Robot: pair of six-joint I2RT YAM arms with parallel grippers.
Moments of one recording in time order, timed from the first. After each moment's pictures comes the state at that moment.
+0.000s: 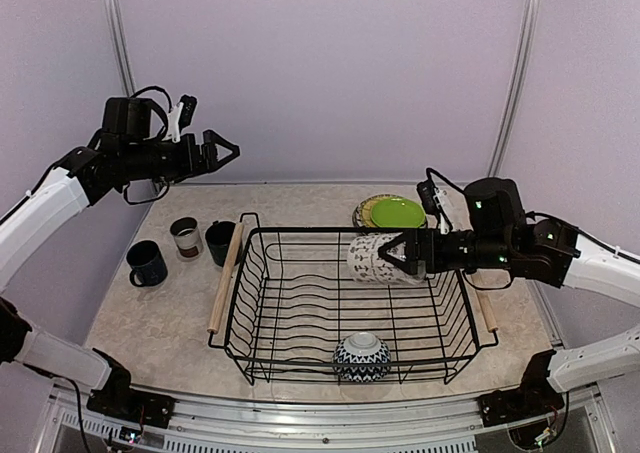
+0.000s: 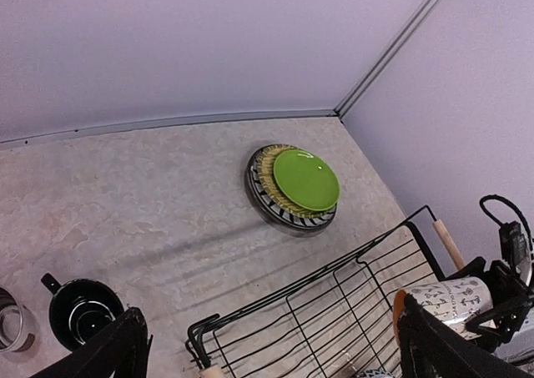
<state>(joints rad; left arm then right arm) -0.41 1.29 1.35 -0.45 0.29 -0.36 0.86 1.06 0.91 -0.35 -0.06 0.56</state>
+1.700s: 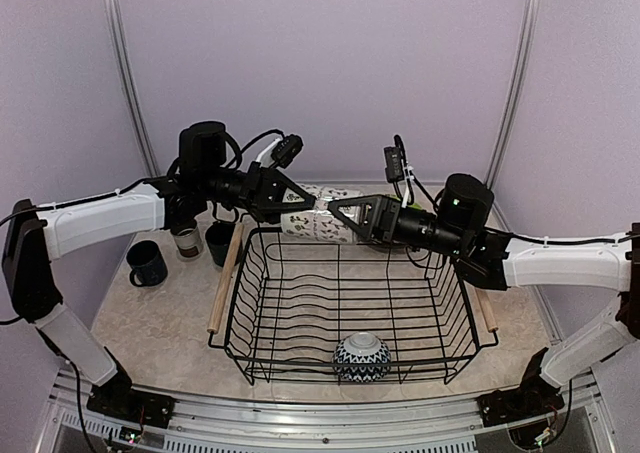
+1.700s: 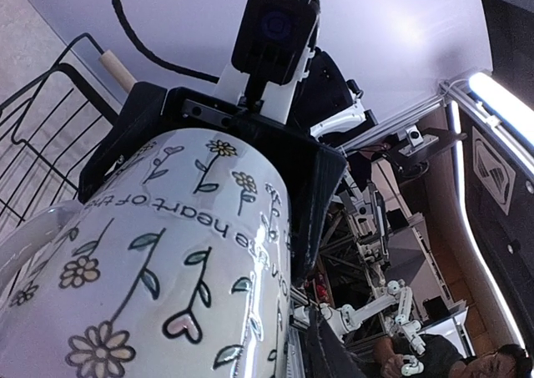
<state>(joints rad) -0.65 1.59 1.24 0.22 1.20 -0.88 0.85 1.38 0.85 0.63 -0.35 0.68</state>
